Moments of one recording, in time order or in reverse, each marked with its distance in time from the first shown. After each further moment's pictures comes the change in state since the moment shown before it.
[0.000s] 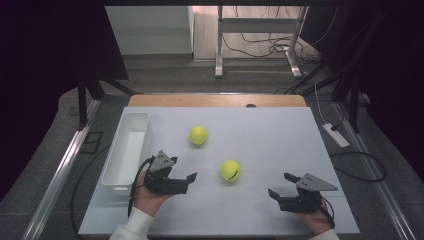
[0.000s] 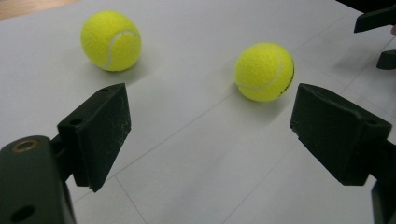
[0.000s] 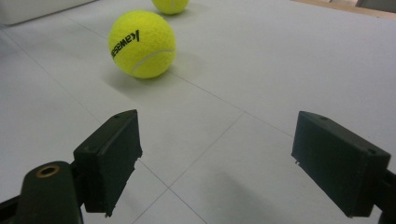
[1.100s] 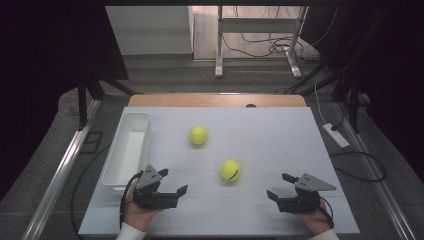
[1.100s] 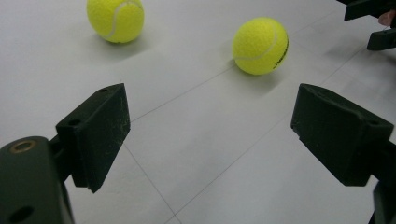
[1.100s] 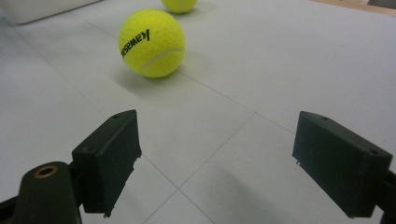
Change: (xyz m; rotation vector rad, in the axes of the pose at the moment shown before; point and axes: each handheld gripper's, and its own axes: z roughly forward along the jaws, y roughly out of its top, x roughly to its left) left arm -0.001 -0.041 -0.021 -0.035 -0.014 -0.029; right arm 0.002 0.001 0.002 0.006 0.028 -0.005
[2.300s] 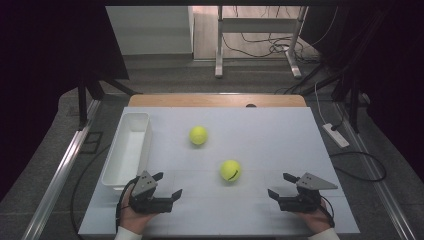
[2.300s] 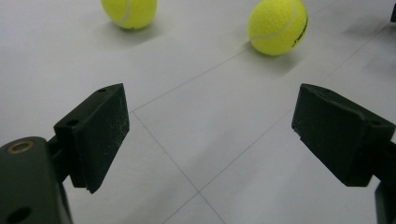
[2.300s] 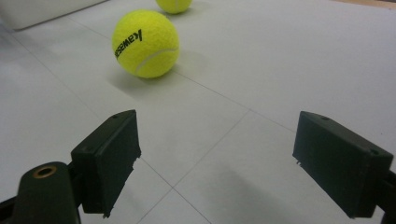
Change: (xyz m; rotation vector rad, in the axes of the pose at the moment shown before) left arm 0.011 -0.023 -0.001 -0.015 0.025 0.032; right arm -0.005 -0.002 0.001 -0.003 -0.002 0.031
